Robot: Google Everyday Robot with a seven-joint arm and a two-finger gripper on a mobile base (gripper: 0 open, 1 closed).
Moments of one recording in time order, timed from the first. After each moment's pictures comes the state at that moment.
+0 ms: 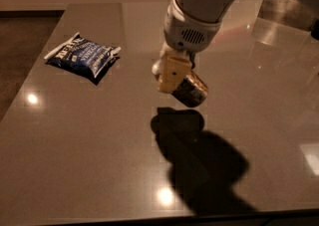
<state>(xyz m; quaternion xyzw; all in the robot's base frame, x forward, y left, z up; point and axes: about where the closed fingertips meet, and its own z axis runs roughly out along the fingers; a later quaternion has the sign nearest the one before) 0.486 -0.030 0.951 -0.66 0.73 0.05 0.18</state>
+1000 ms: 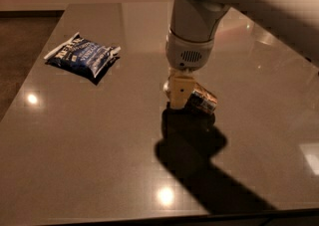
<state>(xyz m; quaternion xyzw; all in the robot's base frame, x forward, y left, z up) 0.490 -0.054 0.894 -0.69 0.72 0.02 0.07</state>
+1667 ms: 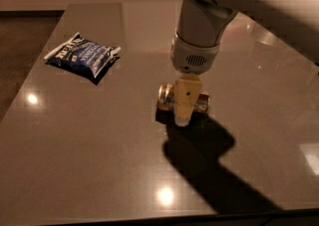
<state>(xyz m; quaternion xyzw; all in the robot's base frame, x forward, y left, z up) 0.488 -0.061 0.887 -0.68 0.73 0.04 0.08</state>
